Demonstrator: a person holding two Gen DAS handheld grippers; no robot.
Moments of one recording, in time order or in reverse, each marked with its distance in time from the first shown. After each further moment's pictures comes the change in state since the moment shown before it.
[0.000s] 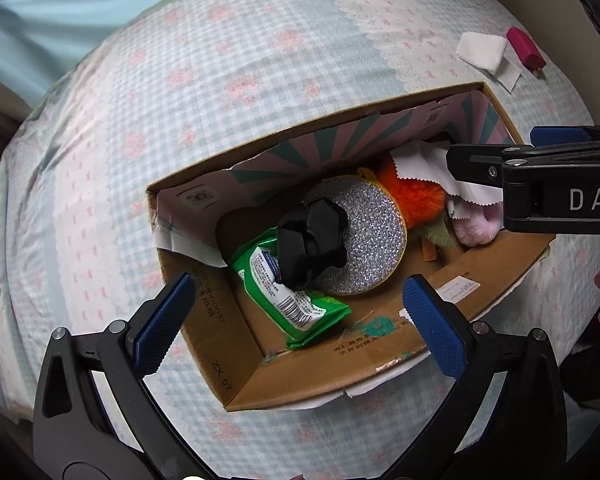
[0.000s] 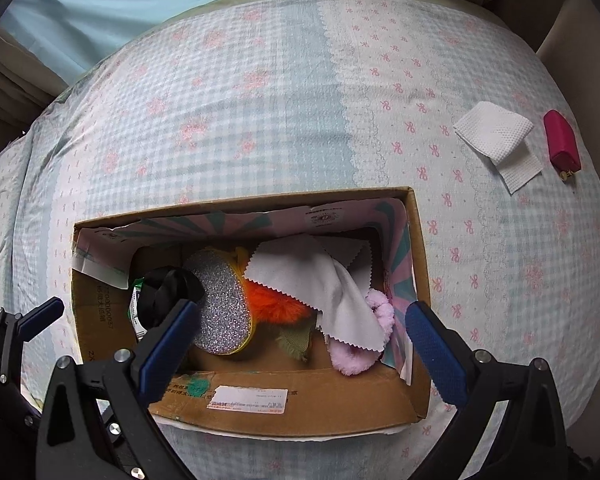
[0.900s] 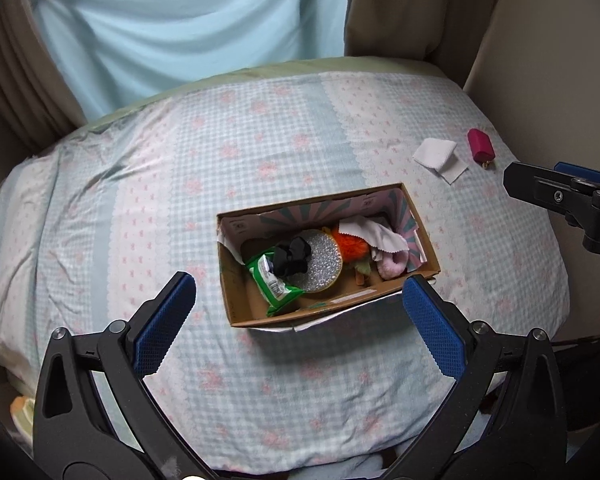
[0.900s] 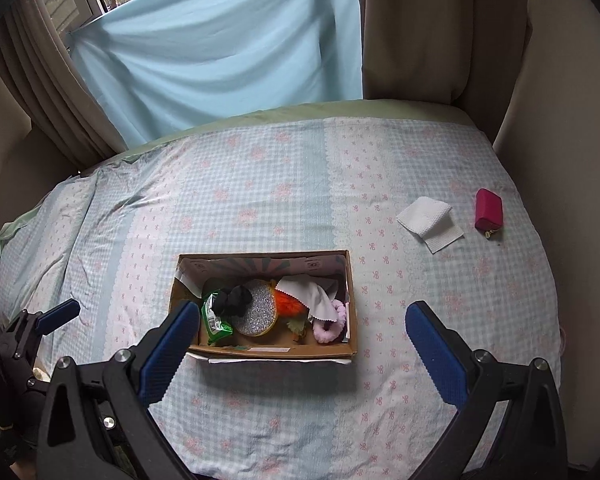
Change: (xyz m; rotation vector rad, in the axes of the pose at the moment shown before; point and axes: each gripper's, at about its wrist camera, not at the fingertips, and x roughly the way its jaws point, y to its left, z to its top) left arm -0.211 -0.012 -0.051 -0.157 -0.266 0.015; right arm -0.231 -0.029 -0.077 -0.058 -0.333 0.054
